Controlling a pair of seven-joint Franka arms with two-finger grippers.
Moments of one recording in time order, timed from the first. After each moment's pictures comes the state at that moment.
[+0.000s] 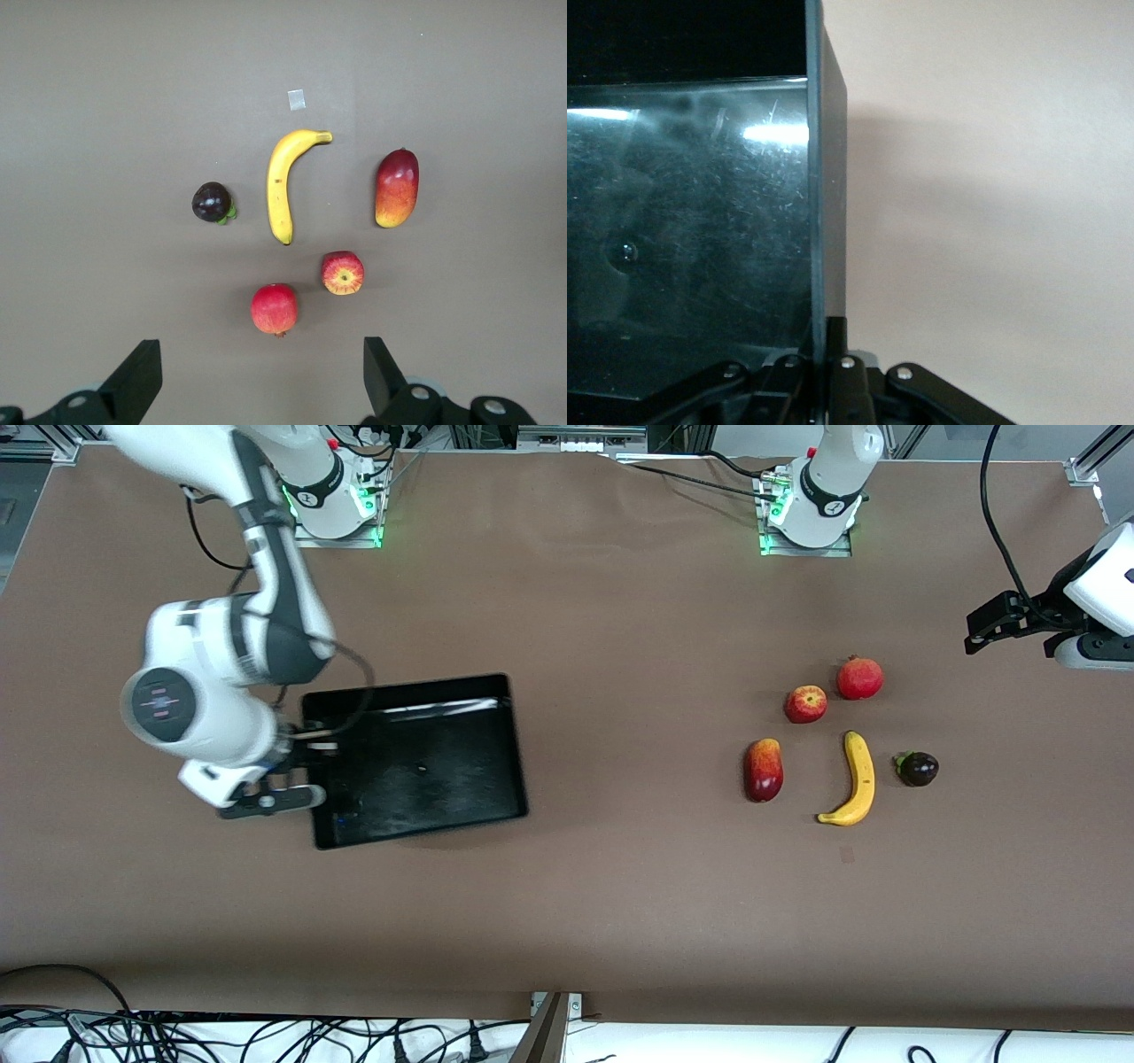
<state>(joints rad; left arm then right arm) 0.01 -0.03 0.00 -1.68 0.02 1.62 0.05 0.50 0.47 -0.40 -1.65 0.18 1.94 -0.16</state>
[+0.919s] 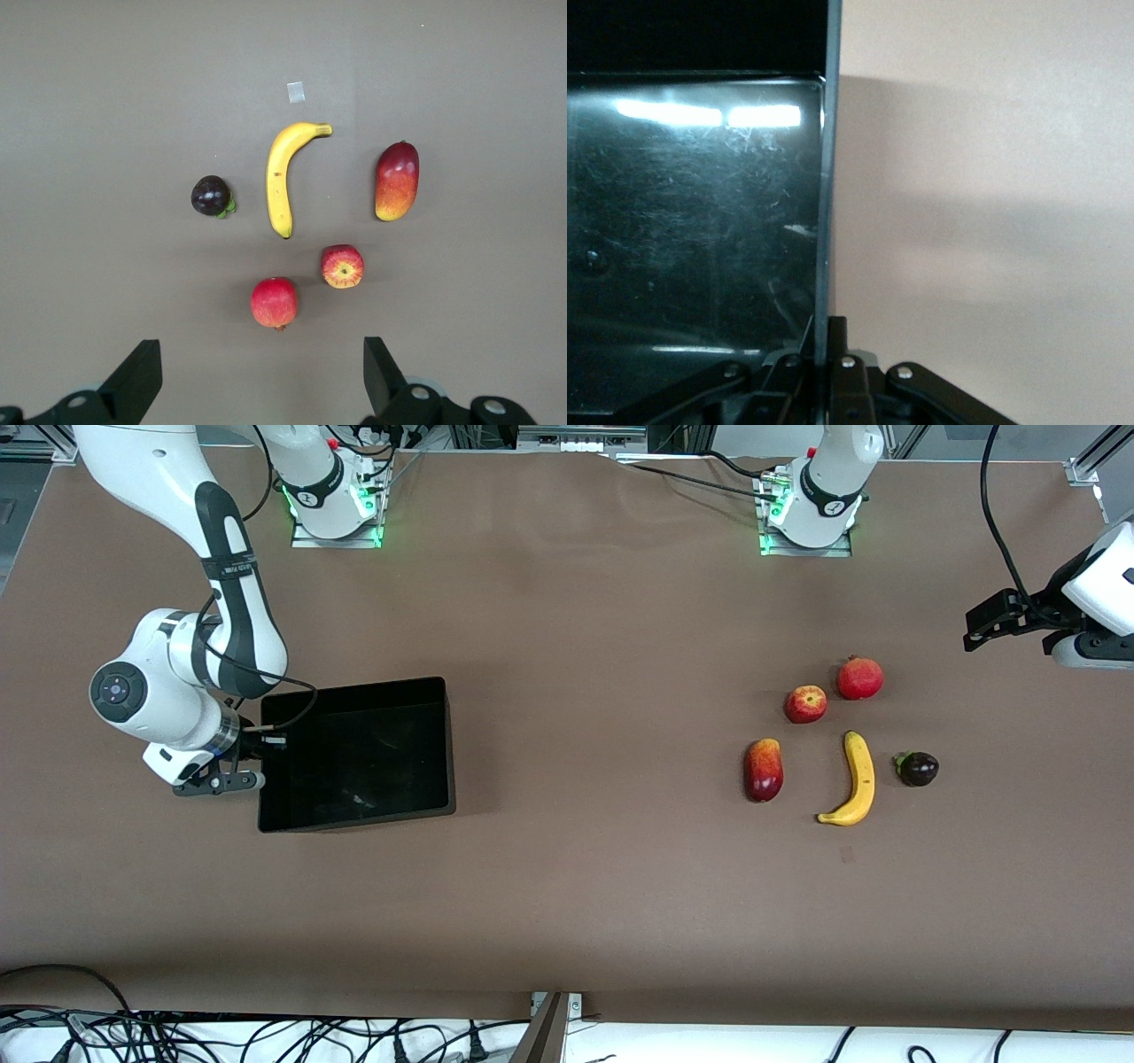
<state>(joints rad) 0.01 -0.03 0.01 -1.68 0.02 1.61 0.05 0.47 0.45 -0.48 -2.03 0.27 2.35 -0.30</state>
